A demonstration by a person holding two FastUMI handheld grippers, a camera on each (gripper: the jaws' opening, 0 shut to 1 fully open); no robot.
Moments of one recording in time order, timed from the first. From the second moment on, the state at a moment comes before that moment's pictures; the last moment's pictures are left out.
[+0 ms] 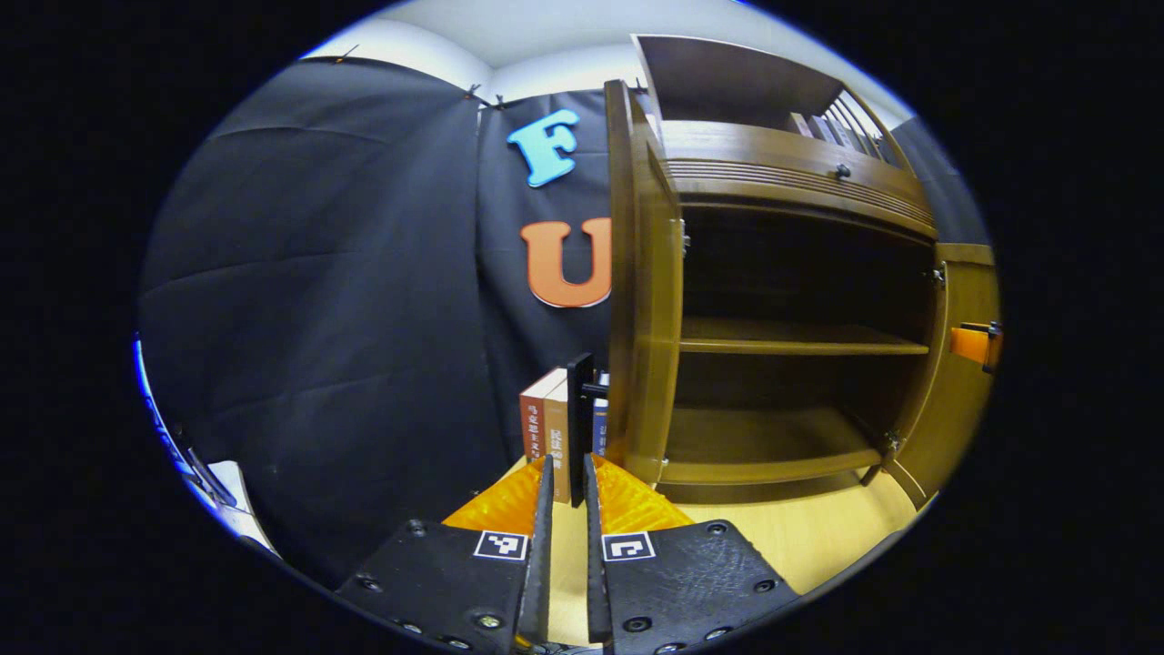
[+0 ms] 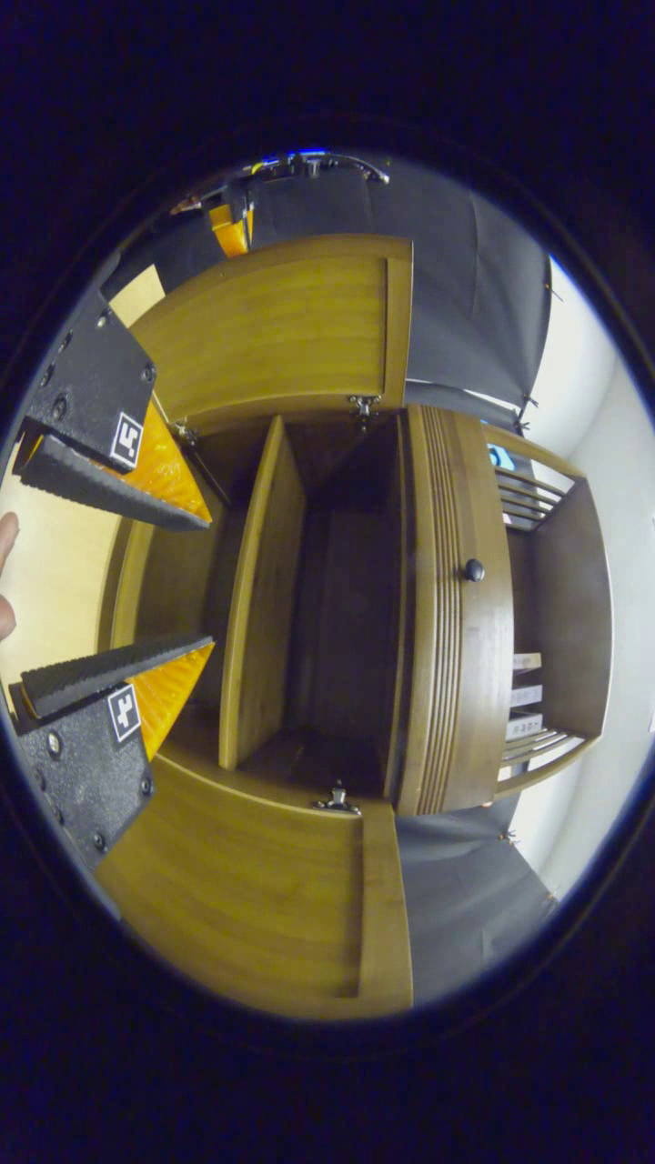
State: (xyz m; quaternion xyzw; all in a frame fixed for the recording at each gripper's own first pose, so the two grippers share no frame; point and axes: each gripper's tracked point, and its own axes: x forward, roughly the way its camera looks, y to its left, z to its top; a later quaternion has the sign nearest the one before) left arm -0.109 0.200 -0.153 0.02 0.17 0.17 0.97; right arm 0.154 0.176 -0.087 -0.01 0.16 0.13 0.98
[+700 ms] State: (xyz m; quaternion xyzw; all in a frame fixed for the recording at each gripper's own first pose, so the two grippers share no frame) left arm -0.054 0.052 -0.055 0.04 0.06 0.08 0.99; right arm 0.153 0.129 -0.043 0.00 0.13 0.09 0.99
